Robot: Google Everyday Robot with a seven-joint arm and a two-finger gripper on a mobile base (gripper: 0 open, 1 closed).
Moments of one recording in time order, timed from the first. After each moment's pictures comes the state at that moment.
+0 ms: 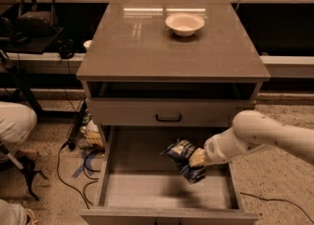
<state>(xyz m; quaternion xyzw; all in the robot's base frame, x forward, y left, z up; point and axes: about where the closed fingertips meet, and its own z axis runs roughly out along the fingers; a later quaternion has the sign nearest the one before) 0.492 -0.145 0.544 -0.08 0.96 0.26 0.08</state>
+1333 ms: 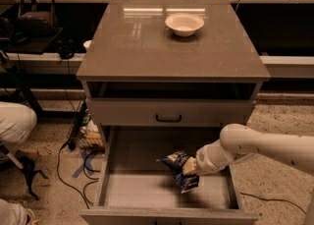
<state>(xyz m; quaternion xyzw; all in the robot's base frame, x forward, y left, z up) 0.490 -0.124 0.476 -0.04 0.96 0.26 0.05</state>
